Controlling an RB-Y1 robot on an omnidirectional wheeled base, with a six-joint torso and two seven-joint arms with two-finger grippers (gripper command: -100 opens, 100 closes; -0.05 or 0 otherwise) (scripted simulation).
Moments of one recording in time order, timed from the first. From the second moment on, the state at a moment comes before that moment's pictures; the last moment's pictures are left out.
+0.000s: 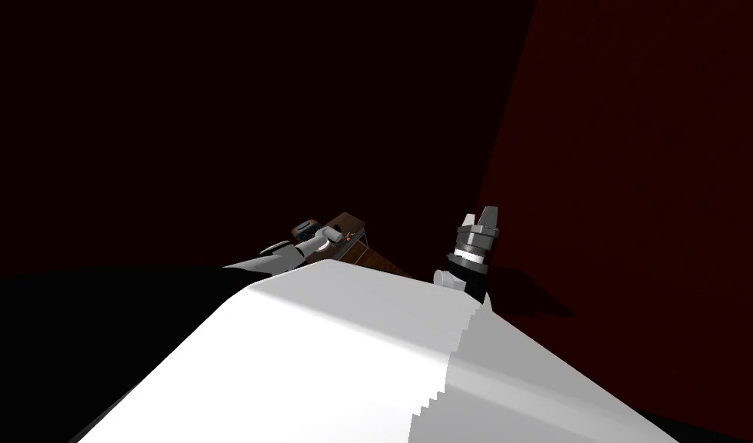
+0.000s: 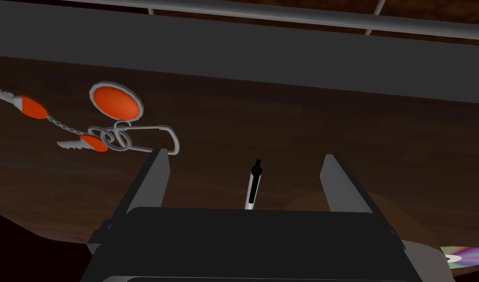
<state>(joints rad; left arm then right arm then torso) -0.33 0.63 -0.54 -0.91 0.54 0.91 -0.15 0.49 0.02 -0.03 -2.25 0.03 -0.47 0.17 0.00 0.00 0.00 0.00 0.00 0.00</state>
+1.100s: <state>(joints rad) -0.35 0.61 -0.53 -0.78 0.54 0.91 -0.20 0.49 0.02 -0.03 -2.25 0.03 -0.47 0.17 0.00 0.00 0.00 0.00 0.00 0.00</state>
